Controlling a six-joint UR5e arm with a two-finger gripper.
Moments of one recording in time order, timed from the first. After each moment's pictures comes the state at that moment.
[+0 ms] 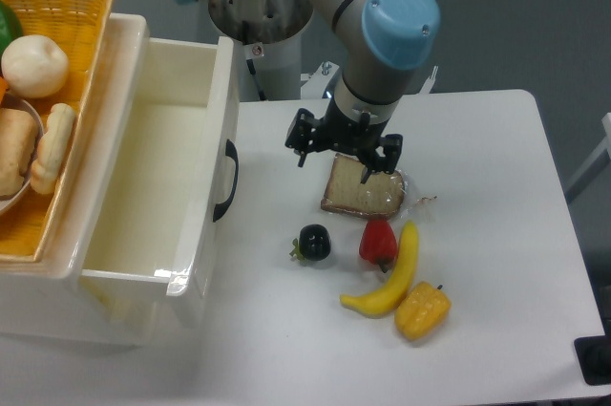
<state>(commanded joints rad) 2.57 -1.77 -1.54 -1.45 1.41 0.75</state>
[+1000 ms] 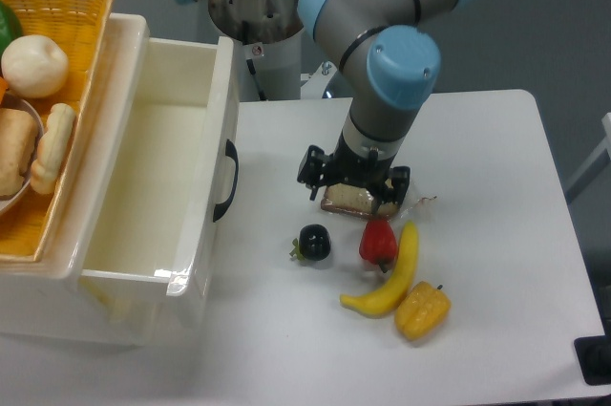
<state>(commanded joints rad) 2.53 -1.91 -1.59 -1.28 1.41 0.71</state>
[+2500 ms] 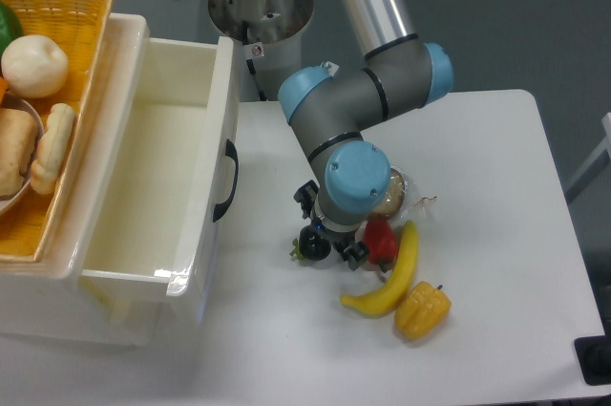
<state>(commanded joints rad) 2.43 -2.08 -1.59 -1.23 1.55 1.35</state>
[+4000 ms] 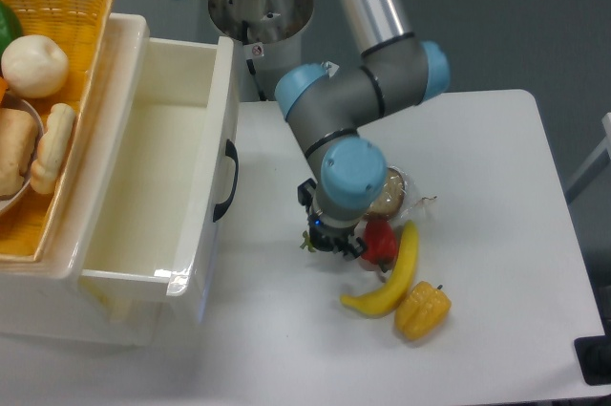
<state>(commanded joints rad) 2.50 -1.97 -1.55 -1.30 1.55 1.35</state>
